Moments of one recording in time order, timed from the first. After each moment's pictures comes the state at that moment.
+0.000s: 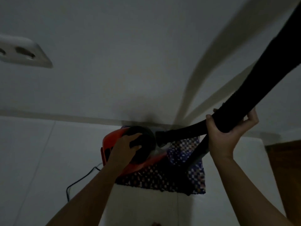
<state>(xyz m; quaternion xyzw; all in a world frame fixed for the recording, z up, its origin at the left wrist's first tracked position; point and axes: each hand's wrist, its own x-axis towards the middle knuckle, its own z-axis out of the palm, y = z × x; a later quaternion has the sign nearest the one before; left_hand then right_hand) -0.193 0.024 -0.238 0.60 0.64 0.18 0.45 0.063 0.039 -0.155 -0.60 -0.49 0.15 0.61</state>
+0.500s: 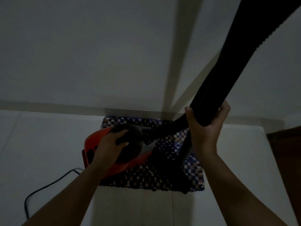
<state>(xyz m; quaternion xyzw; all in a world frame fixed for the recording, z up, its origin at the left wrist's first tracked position) -0.168 0.015 -0.356 0.60 0.66 0.14 0.43 0.062 0.023 -0.263 -0.63 -0.43 0.27 0.59</state>
